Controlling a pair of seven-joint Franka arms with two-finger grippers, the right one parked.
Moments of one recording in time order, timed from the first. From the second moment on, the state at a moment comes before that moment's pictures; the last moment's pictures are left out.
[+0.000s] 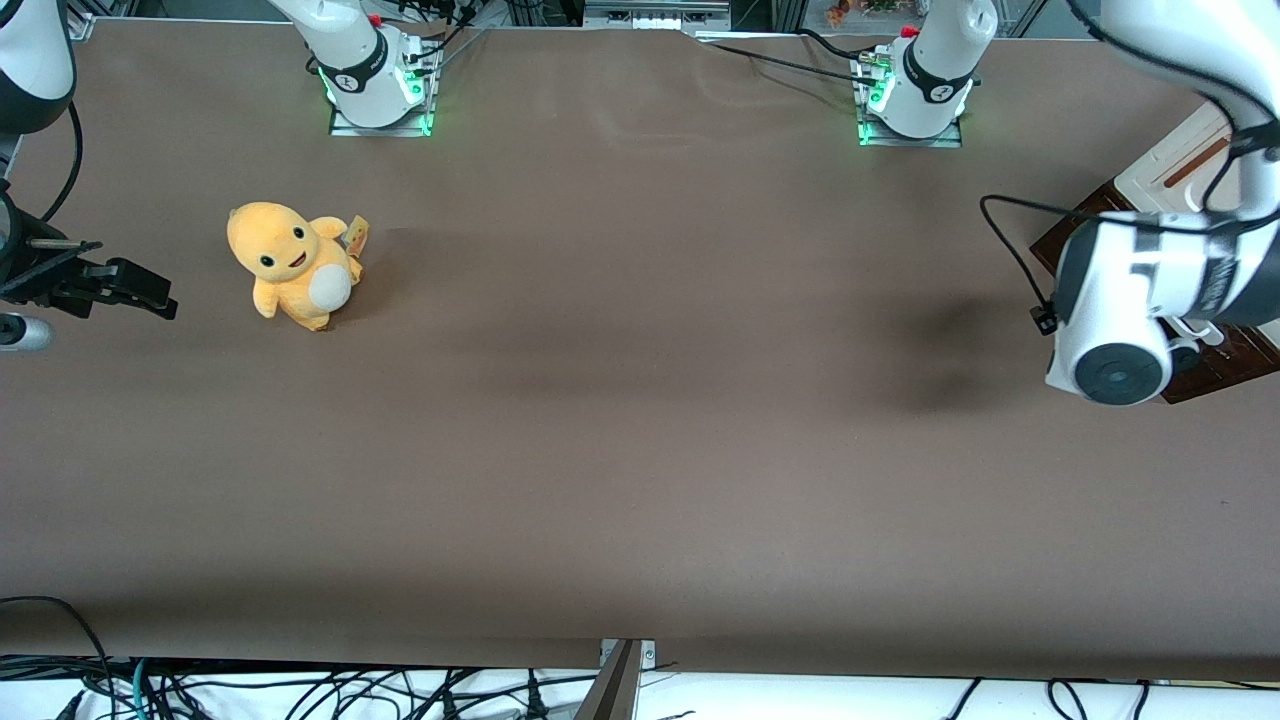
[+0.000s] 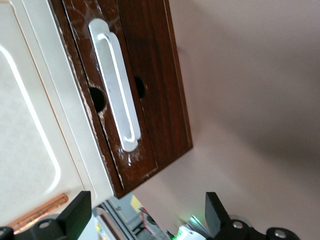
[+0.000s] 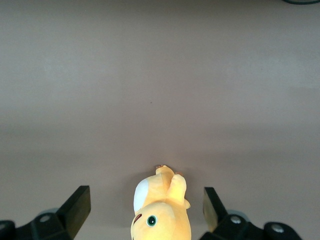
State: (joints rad) arm -0.17 0.46 0.11 -1.63 0.47 1.34 -0.60
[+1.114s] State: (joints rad) arm -0.09 0.71 0.12 -1.61 0.77 1.39 -0.61
